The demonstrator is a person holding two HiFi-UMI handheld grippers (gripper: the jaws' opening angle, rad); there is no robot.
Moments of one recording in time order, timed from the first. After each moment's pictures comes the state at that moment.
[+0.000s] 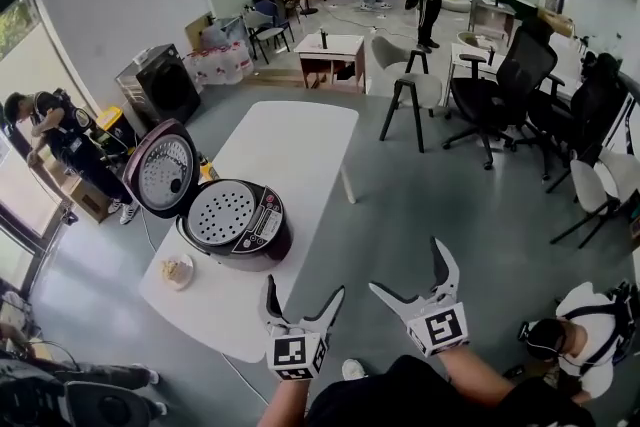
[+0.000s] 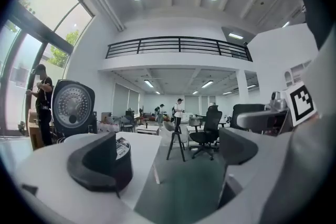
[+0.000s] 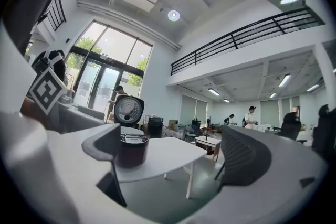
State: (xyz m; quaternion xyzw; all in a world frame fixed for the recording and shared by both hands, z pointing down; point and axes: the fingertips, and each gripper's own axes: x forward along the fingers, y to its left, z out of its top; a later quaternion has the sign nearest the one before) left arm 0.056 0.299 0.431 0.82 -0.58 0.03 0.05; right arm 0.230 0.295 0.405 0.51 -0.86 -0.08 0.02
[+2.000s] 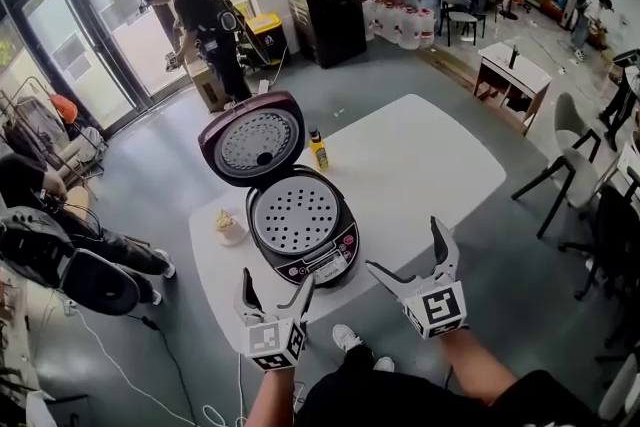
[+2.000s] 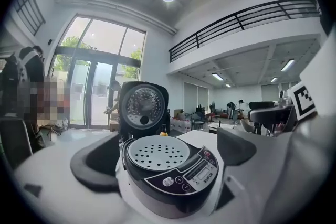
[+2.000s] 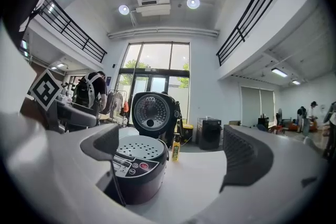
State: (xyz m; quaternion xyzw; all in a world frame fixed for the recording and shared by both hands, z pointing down) left arm -0.113 0.169 0.438 0.50 -0.86 0.03 0.08; right arm 0.047 0.001 0.414 0.18 -0.98 -0.06 0.01
